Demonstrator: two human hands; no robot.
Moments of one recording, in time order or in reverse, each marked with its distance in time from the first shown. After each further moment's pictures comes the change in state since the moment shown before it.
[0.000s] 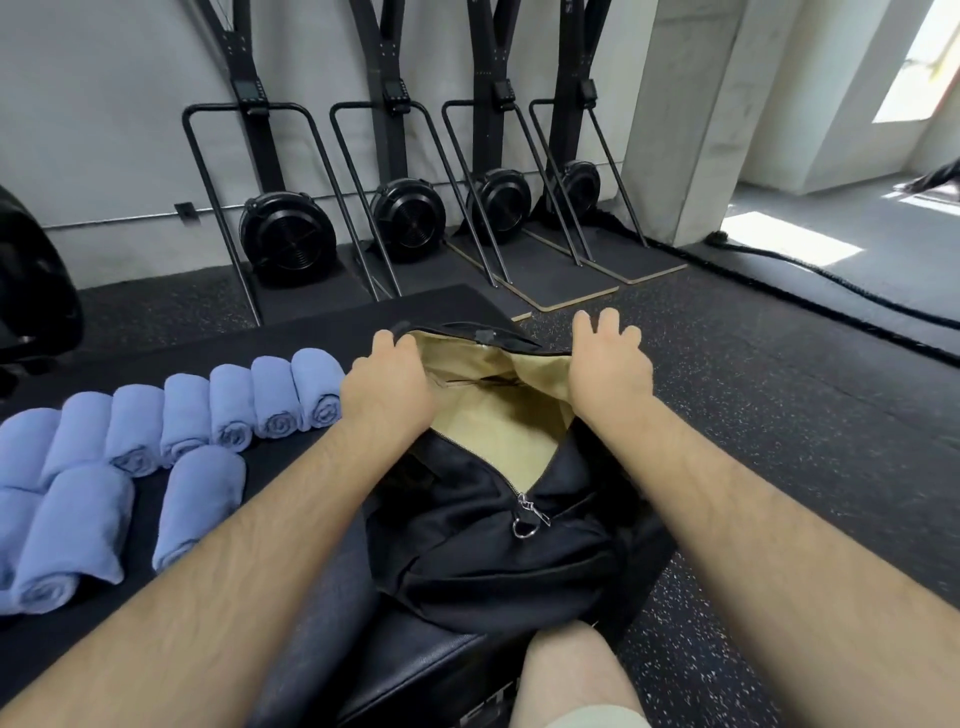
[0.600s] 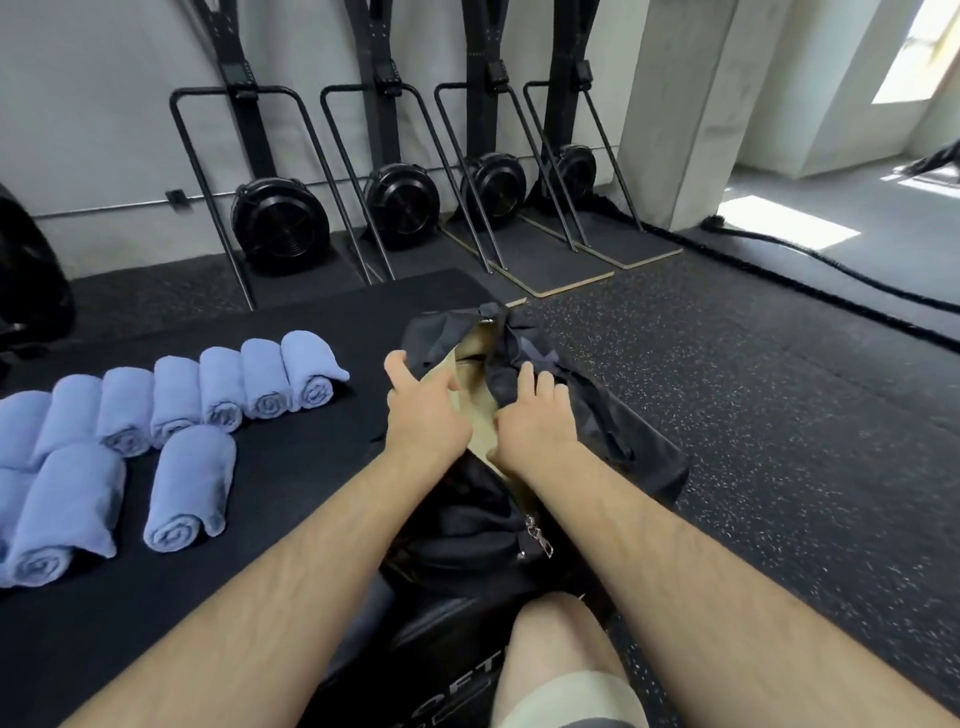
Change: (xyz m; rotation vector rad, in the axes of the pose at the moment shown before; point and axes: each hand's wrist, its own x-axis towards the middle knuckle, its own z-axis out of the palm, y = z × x) left_hand -0.057 0.038 0.034 -0.427 -0.131 -0.101; right_hand -0.063 -0.036 0.054 -0.197 -0.299 -0.277
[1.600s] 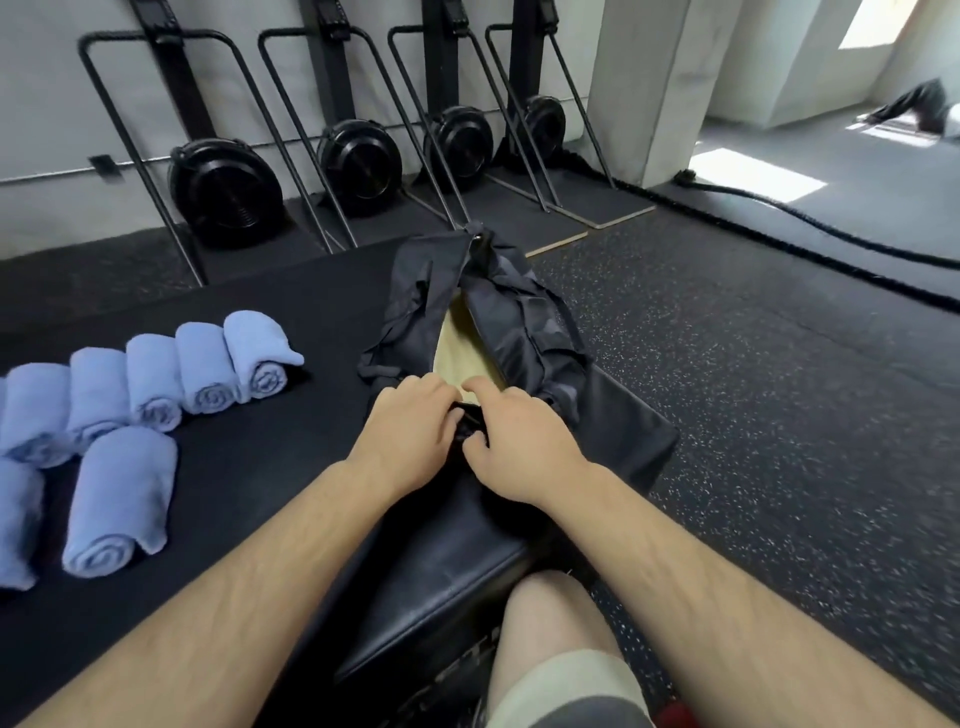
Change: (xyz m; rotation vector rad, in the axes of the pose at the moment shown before) left_hand 0.024 -0.042 0.040 0.354 -0.050 0.607; right_hand -0.044 0.016 -0.007 0.622 0.107 -0.151
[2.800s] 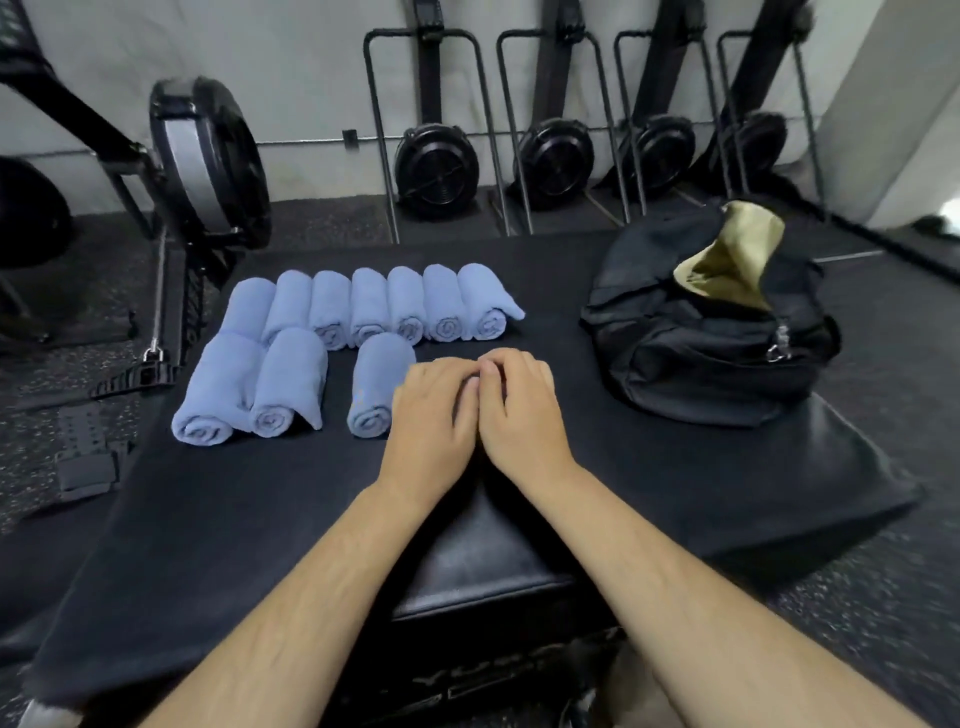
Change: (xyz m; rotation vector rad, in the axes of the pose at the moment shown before) left_hand -0.168 -0.086 -0.061 -0.252 0.549 -0.369; right_hand 0.025 -0.168 0.132 0.566 0.223 -0.207
